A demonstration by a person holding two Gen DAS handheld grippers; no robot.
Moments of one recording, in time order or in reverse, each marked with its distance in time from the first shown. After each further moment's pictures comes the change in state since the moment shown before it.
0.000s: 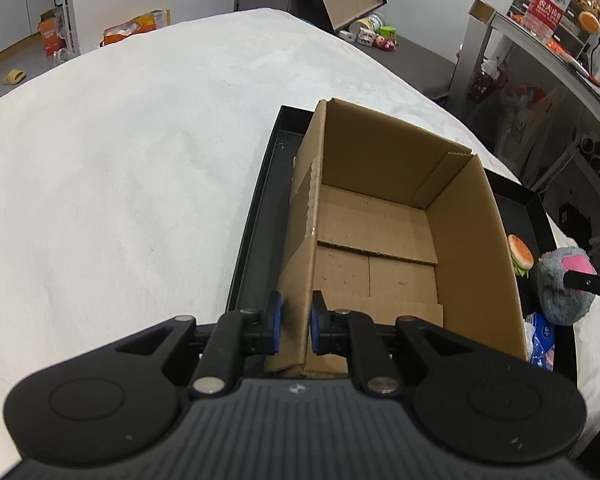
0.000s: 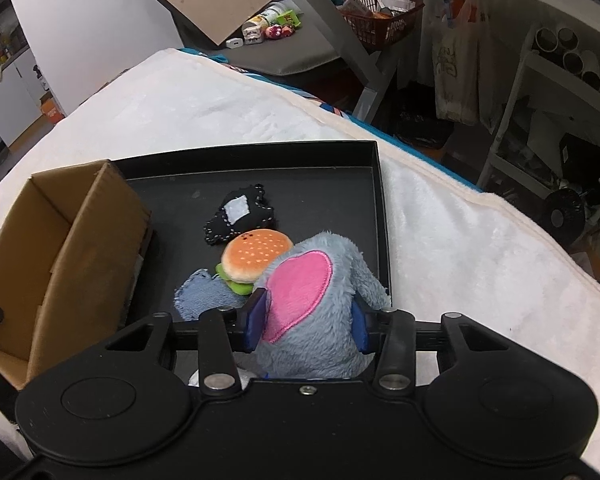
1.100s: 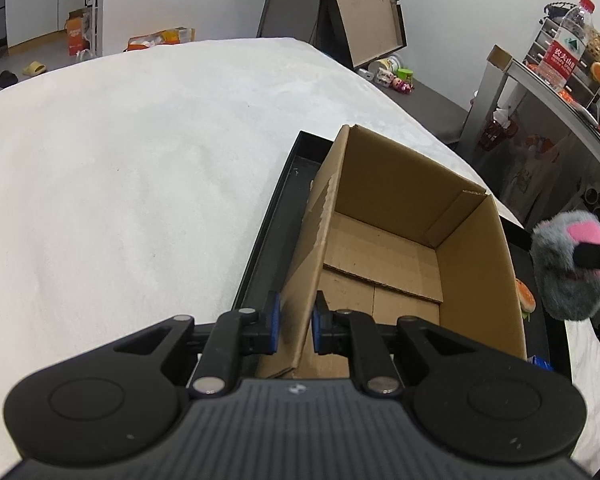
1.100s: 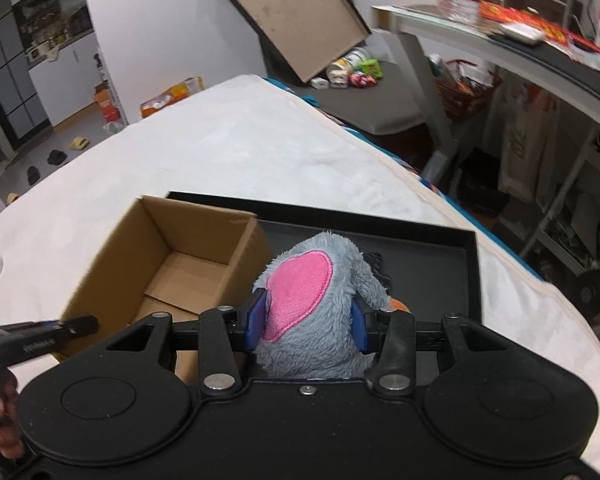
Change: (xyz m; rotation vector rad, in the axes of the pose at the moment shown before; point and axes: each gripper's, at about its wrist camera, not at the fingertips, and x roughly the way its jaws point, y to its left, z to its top) left arm 0.002 0.012 -0.012 -0.112 -0.125 -0.010; right arm -0.043 0.099 0.033 -0.167 -0.086 0.078
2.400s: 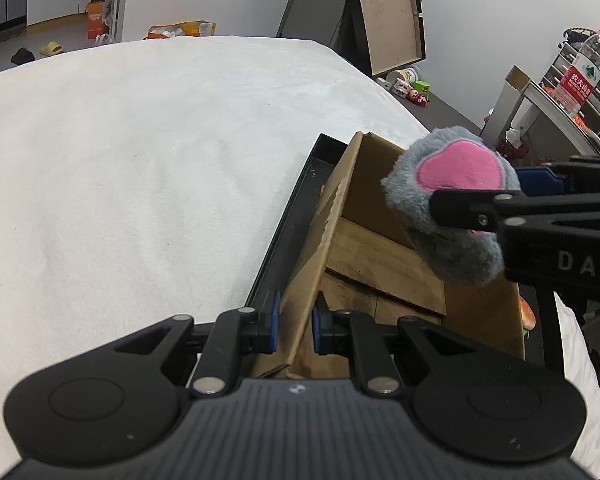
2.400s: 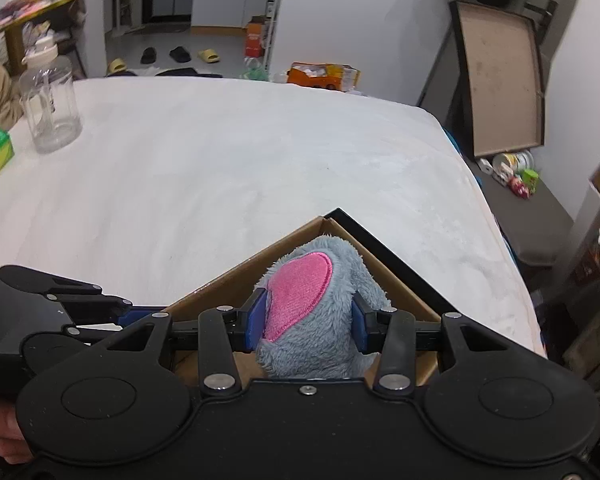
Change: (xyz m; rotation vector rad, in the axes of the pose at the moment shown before) left arm 0.001 0.007 0.001 -0.083 -0.012 0.006; right arm 0.033 0.159 0.023 -0.580 -0.007 0.127
